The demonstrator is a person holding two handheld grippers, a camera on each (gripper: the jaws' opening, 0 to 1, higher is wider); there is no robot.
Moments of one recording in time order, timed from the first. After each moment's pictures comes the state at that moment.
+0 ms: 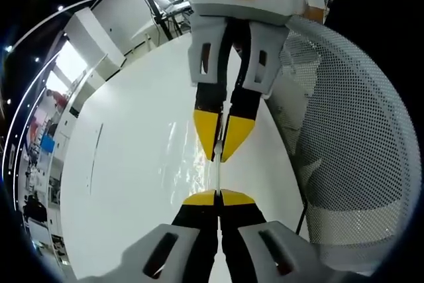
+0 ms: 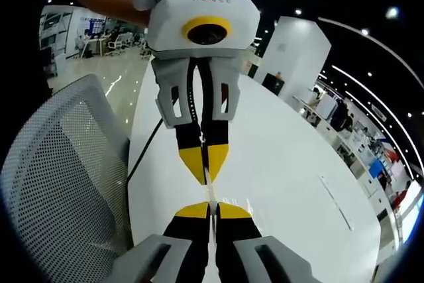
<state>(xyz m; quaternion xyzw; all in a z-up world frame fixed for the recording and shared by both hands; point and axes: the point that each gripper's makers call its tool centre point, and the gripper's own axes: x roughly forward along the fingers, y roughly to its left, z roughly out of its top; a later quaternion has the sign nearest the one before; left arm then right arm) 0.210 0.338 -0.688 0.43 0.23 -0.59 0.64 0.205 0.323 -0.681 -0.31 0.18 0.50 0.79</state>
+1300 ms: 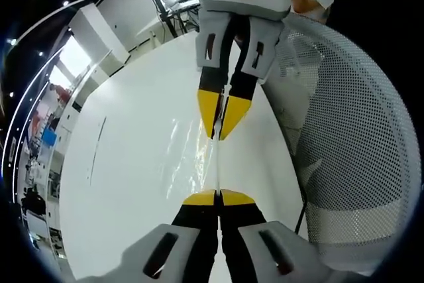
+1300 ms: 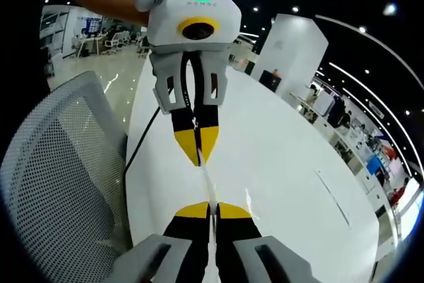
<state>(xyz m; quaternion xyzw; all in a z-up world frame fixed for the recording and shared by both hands) 0.213 0.352 -0.689 0.42 0.23 -0.58 0.66 0.207 0.310 -0.684 -0.31 0.18 0.49 0.79</state>
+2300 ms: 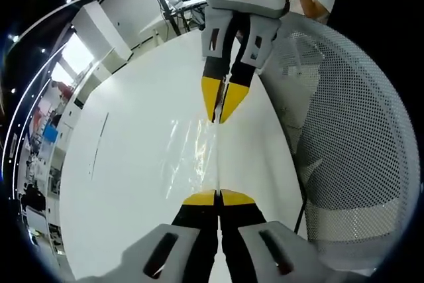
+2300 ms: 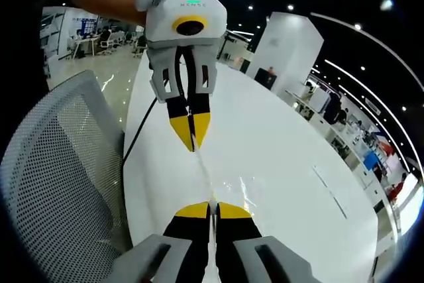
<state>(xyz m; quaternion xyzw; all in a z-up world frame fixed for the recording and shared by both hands) 0.214 0.359 -0.687 0.42 0.24 -0.57 0.66 0.209 0.298 -0.684 -0.31 0.19 0.48 0.80</state>
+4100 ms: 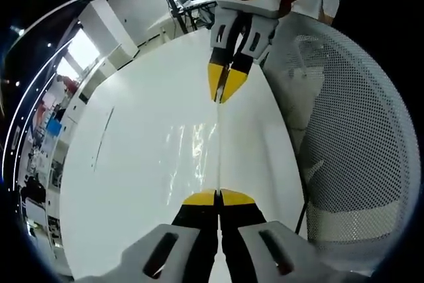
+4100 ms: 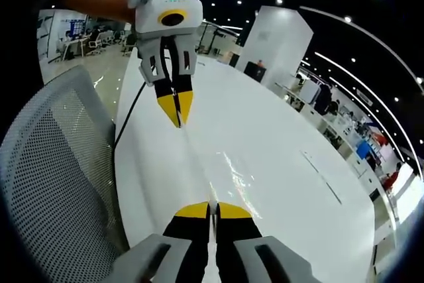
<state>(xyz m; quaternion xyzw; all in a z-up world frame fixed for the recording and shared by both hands) 0.217 0.368 -0.686 0.41 0.24 -0.56 0.68 0.216 0.269 -0.692 -0.31 0.20 0.45 0.82</state>
